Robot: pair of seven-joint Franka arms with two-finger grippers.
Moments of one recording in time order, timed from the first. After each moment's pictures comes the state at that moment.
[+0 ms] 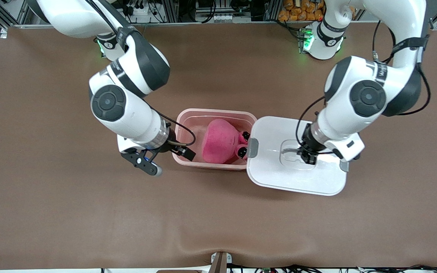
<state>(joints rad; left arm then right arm) -0.38 0.39 -0.02 -1.47 -0.04 1.87 -1.80 0.32 0.63 0.27 -1.06 0.03 1.75 1.08</state>
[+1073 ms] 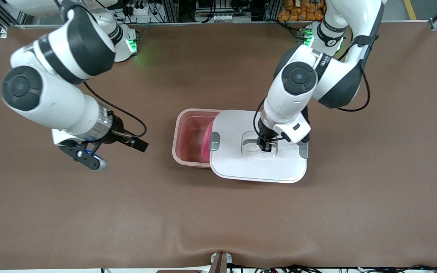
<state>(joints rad) -0.56 0.46 -0.02 -1.42 -0.04 1.94 -2.05 0.15 0.50 0.27 -1.06 0.03 1.52 0.88</state>
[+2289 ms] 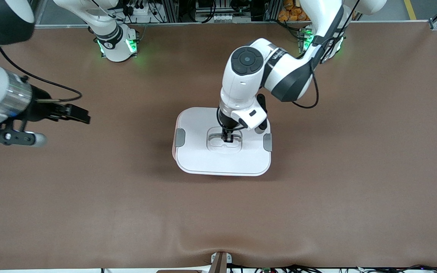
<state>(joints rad) -0.73 0.56 0.00 -1.34 -0.02 2.04 -2.27 -0.01 0.35 0.23 -1.06 0.03 1.29 0.30</state>
